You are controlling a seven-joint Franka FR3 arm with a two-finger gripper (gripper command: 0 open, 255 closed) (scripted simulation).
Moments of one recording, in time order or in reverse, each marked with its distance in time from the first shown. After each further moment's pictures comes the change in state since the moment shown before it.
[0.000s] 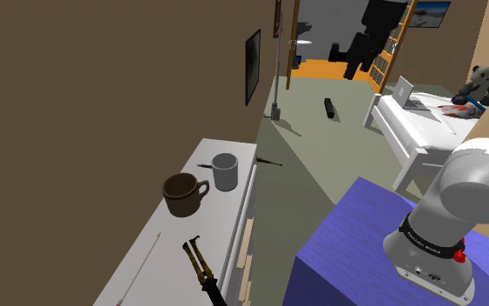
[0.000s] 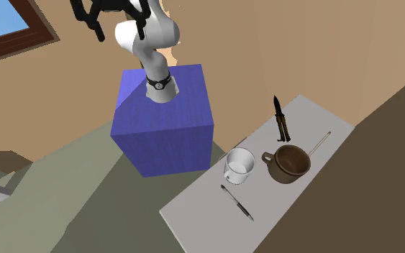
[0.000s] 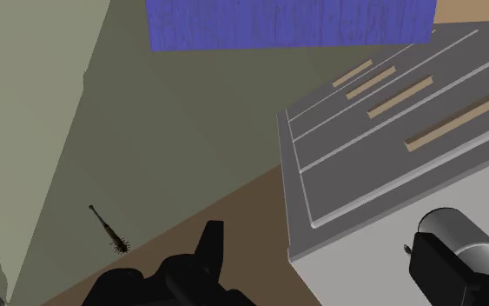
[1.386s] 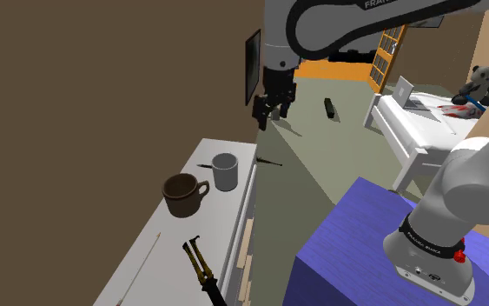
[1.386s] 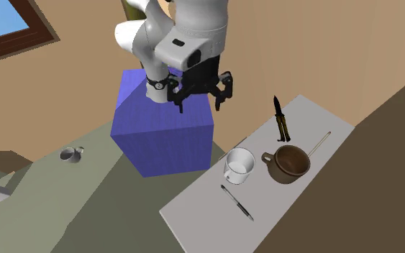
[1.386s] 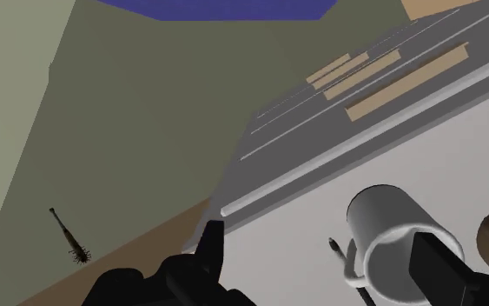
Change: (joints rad) arm 0.061 0.522 0.292 0.095 0.043 0.345 0.296
